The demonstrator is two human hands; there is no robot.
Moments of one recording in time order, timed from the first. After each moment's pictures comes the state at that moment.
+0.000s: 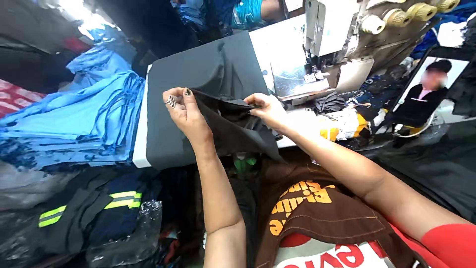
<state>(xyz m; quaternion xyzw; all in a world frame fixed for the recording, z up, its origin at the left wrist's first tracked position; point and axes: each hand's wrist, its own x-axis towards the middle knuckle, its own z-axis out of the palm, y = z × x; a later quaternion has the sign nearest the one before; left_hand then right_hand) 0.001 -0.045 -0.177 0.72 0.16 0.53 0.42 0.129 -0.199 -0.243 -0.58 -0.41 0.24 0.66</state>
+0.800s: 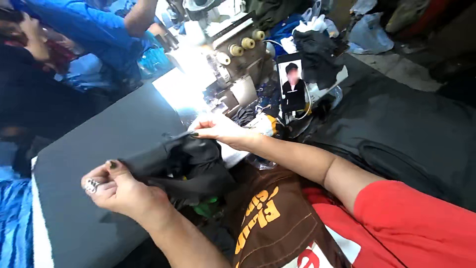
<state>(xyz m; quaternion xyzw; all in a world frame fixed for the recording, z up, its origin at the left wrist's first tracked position) 0.027 -0.120 -0.181 0.69 0.18 0.49 0.49 0.153 -0.293 -0.213 -0.53 -0.32 0.21 0.75</state>
